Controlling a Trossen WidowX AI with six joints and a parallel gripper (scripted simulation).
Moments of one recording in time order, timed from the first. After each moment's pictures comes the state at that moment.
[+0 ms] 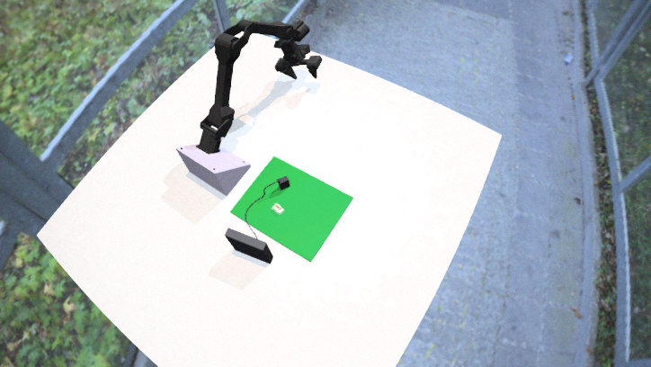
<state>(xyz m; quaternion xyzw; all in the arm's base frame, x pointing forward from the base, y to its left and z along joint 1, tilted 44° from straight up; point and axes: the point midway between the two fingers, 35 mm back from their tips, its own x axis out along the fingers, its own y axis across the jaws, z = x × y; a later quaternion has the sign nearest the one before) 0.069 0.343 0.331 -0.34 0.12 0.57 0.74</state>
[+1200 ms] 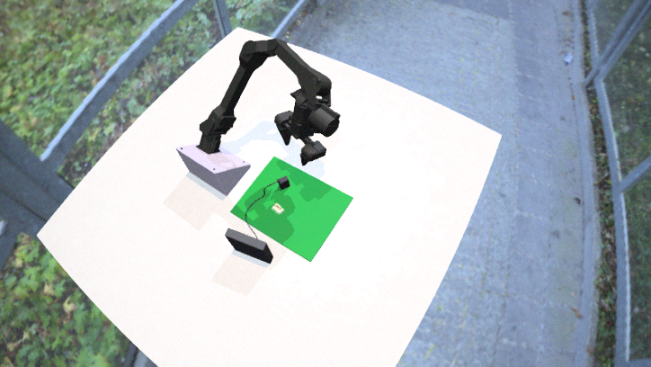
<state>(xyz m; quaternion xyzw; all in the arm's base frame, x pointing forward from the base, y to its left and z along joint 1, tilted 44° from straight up) 0.298 0.021 0.145 -0.24 0.48 0.55 0.64</state>
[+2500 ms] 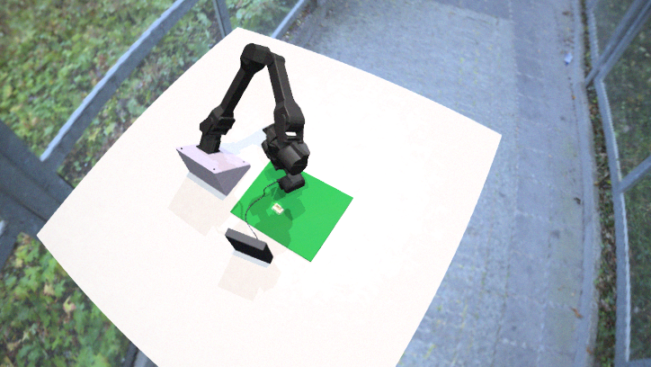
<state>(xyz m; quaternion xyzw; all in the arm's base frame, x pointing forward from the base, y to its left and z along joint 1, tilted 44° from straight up) 0.290 0.019 0.056 -0.11 0.43 0.55 0.71</state>
